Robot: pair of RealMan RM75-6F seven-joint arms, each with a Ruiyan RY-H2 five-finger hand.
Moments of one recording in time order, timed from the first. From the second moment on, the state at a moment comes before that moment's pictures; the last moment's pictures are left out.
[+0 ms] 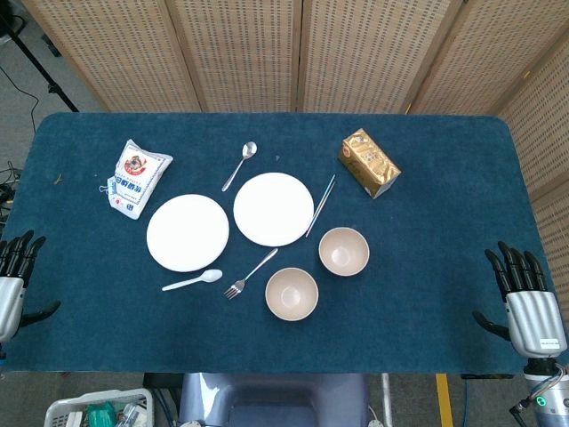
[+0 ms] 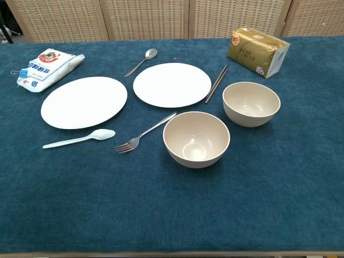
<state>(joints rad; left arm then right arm) -0.10 -1.14 -0.06 -1.58 1.50 1.50 0.04 0.08 -1.18 0.07 -1.53 -1.57 1.57 -0.03</state>
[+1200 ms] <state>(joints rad) -0.10 -1.13 -0.07 -1.58 1.49 1.51 0.02 0.40 -1.20 0.05 -1.57 -1.69 1.13 -0.02</state>
